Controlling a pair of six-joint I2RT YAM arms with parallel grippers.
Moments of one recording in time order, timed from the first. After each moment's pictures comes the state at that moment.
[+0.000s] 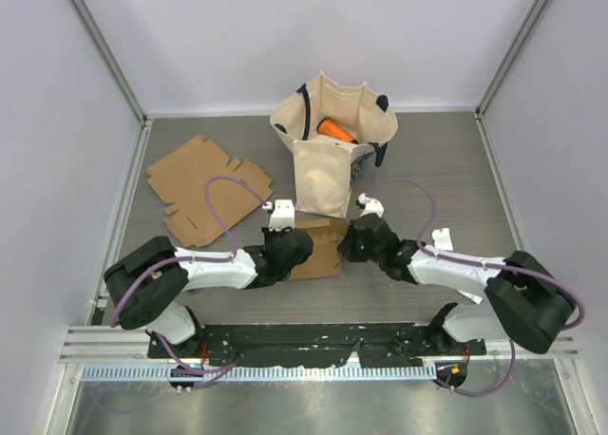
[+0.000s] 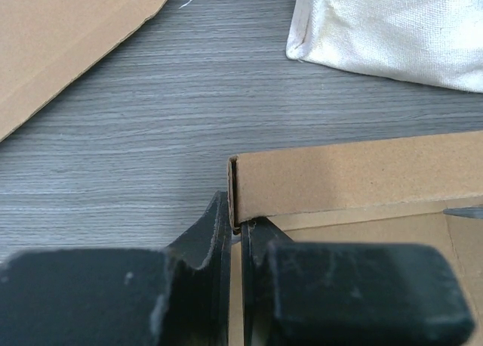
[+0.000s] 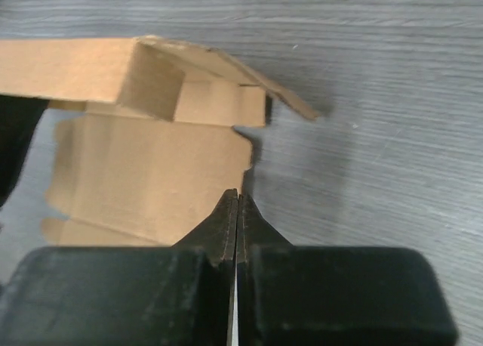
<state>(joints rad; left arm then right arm) -1.02 1.54 0.66 0.09 -0.85 -0.65 0.73 1.27 0.50 0.08 0.07 0.69</state>
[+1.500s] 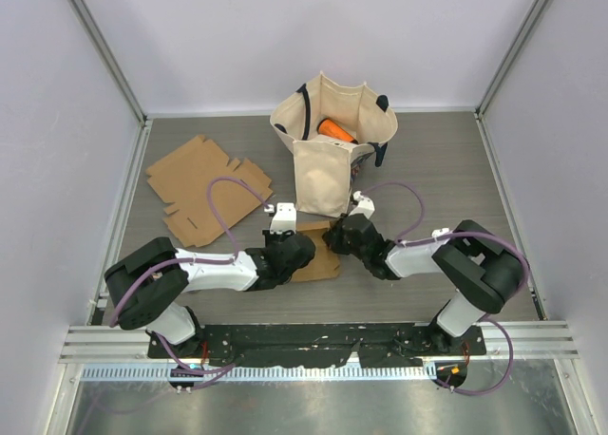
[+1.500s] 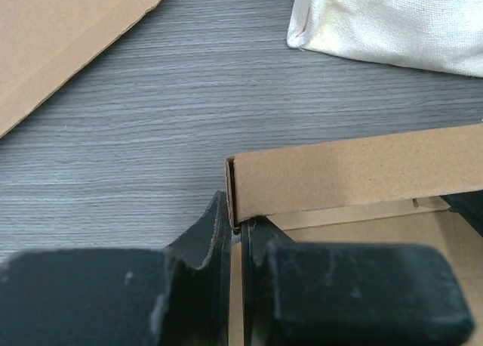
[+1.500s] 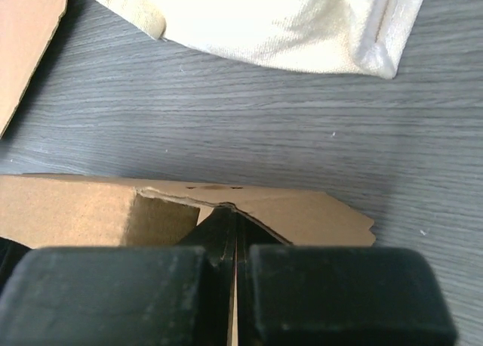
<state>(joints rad) -1.05 1.54 0.66 0.06 -0.88 -0.66 0.78 1.62 0.52 0.54 0.20 0.82</state>
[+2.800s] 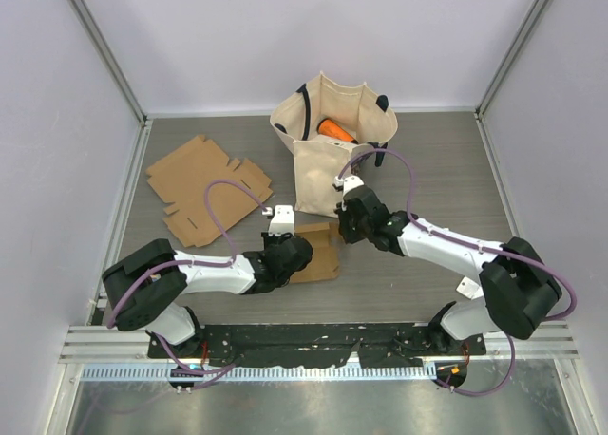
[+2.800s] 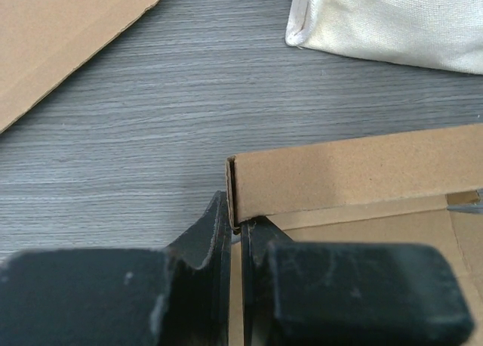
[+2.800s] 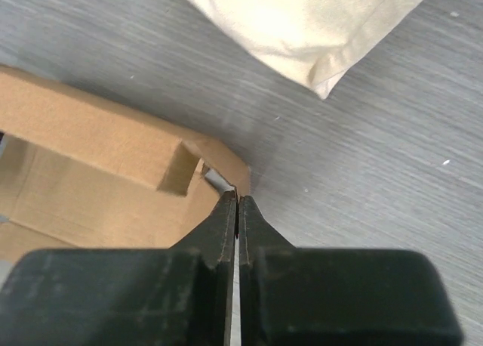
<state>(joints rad) -1.06 1.52 0.62 0.12 -0.88 -0.65 0.72 1.41 0.80 -0.19 0.11 0.27</state>
